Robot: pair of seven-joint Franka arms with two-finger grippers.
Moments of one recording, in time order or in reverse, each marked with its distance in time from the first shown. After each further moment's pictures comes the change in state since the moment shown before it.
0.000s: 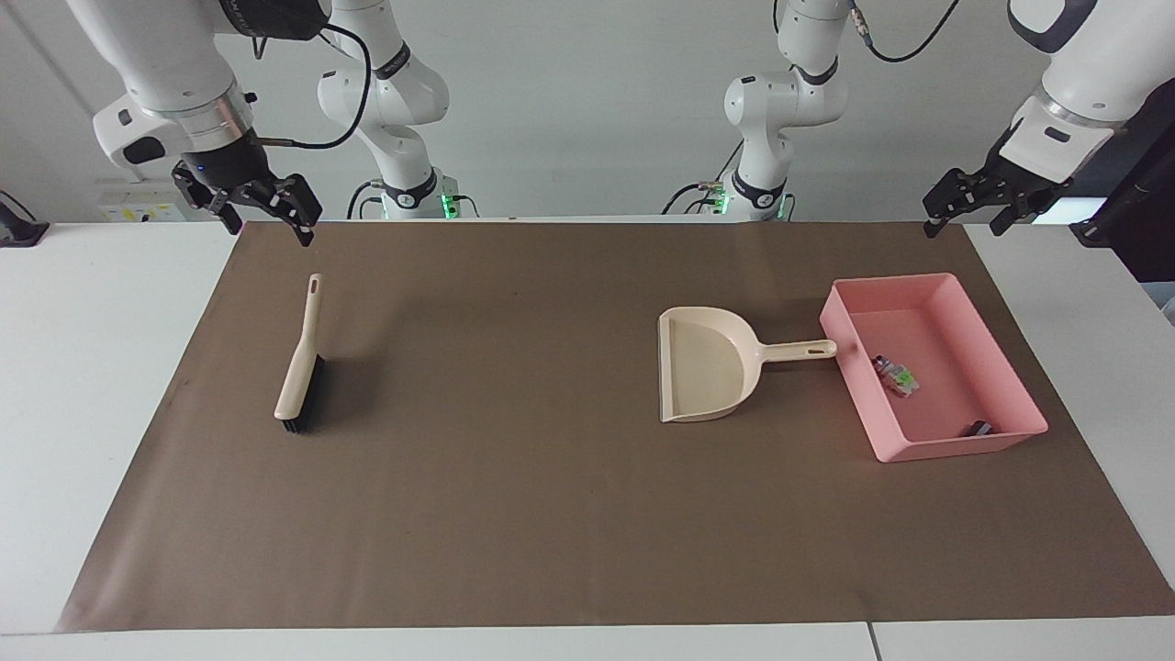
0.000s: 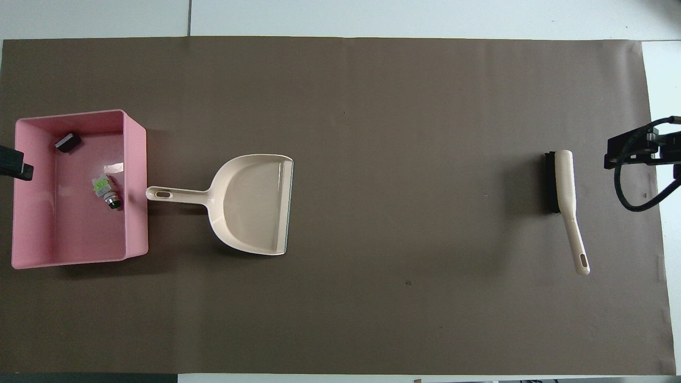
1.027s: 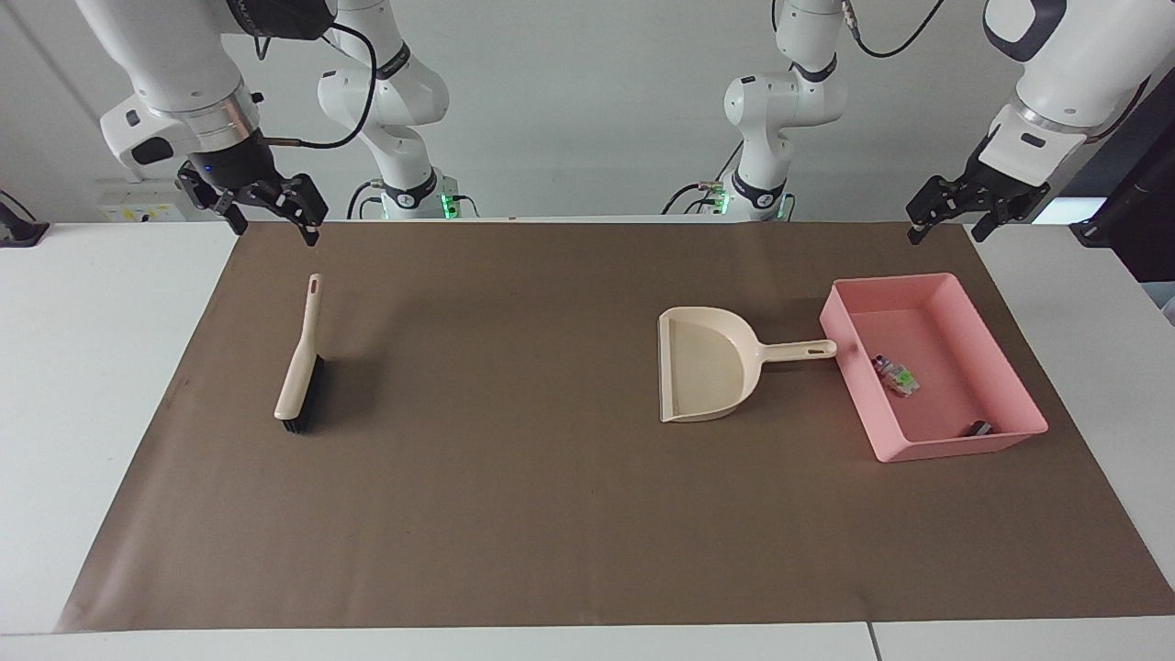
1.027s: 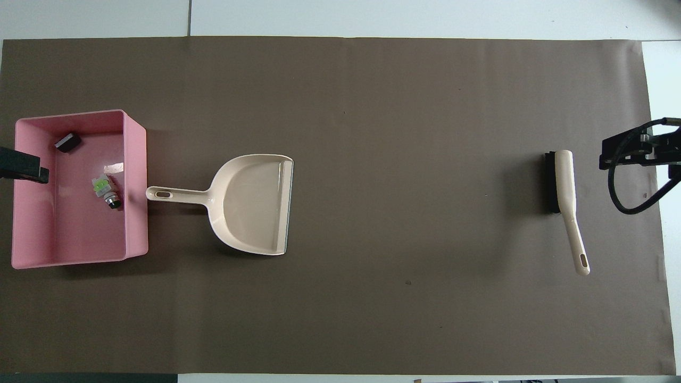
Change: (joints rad) left arm 0.002 -0.056 -0.013 -0.106 -0.015 0.091 -0.030; right arm -0.009 0.000 0.022 -0.001 0.000 0.000 0.000
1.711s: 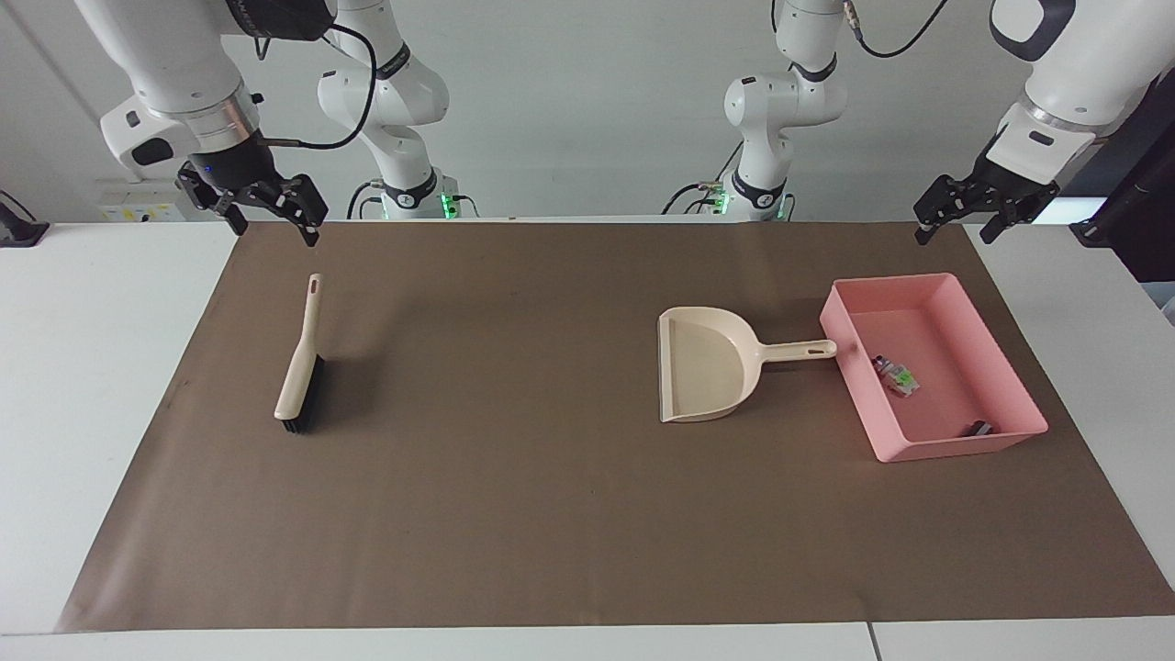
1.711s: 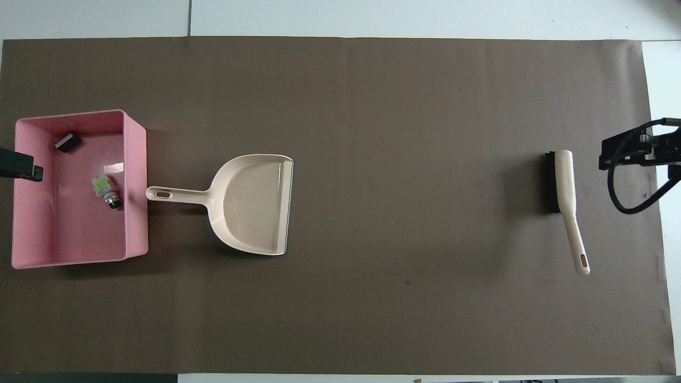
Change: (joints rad) left arm 0.021 0.000 -0.010 0.000 0.000 0.018 0.036; right arm 0.000 0.000 0.000 -0.002 0.001 0.000 0.000
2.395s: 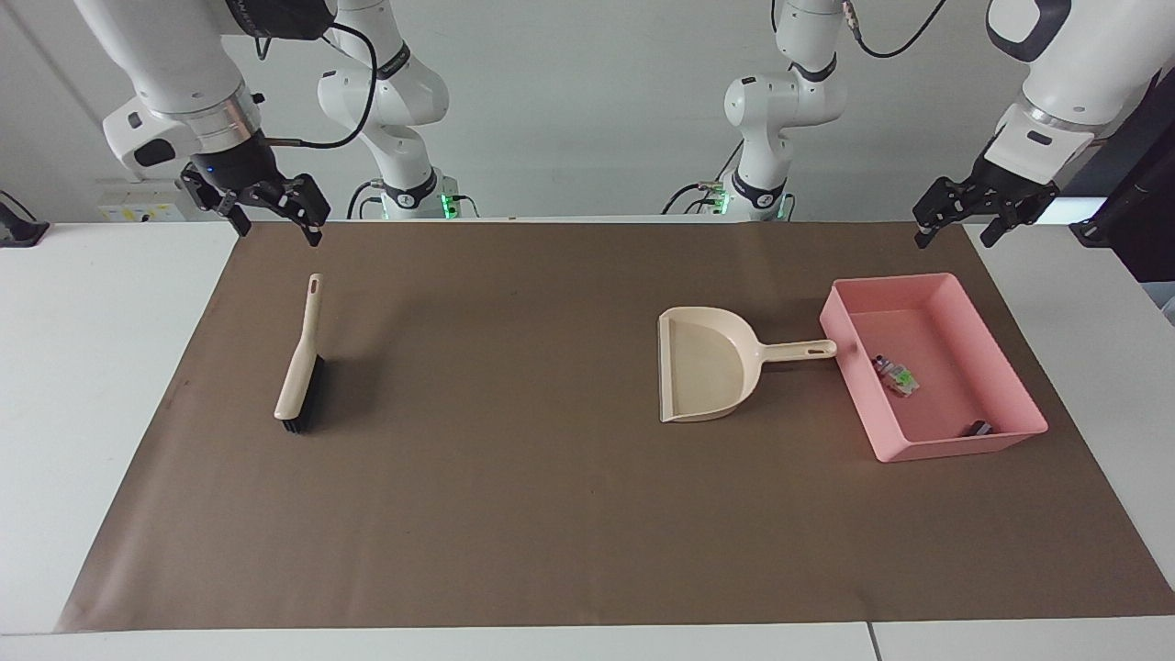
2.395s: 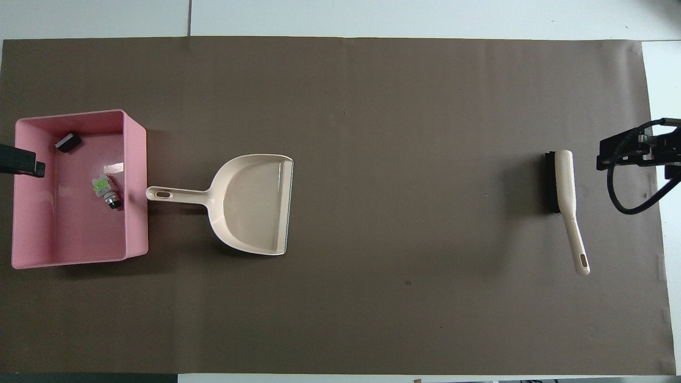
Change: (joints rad) left arm 0.000 0.000 -0.005 -0.004 0.000 0.022 0.000; right arm -0.001 0.000 0.000 -0.001 0.013 0.000 -0.003
